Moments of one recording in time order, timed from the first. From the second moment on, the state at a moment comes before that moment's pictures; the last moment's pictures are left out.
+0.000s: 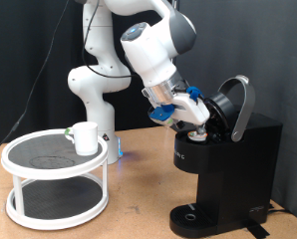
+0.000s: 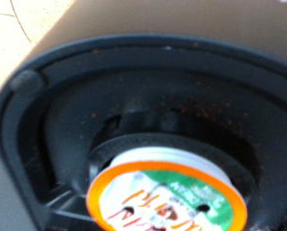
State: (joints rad) arm 0.22 -0.11 -0.20 -2.31 0.70 2.23 1.85
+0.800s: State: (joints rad) arm 0.19 -0.20 -0.26 -2.32 0.78 2.18 1.82
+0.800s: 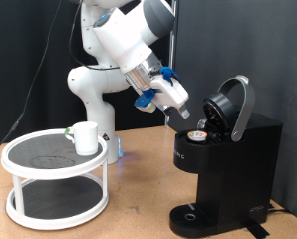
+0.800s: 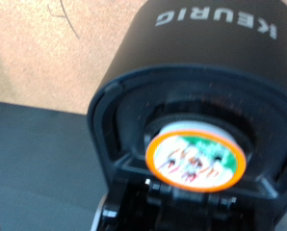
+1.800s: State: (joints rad) arm 0.17 -0.37 -0.31 -2.27 0.83 2.05 1.86
